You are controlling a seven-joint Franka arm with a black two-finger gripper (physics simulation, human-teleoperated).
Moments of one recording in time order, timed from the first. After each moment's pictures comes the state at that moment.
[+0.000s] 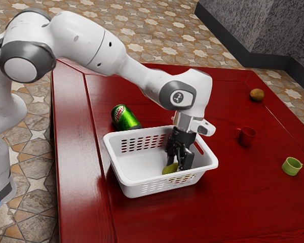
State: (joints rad) arm -0.85 0.23 0.70 -1.85 -0.55 1.89 0.07
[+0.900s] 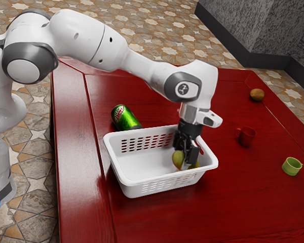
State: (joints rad) arm -0.84 0.24 0.71 -1.77 -0.54 1.86 0.10
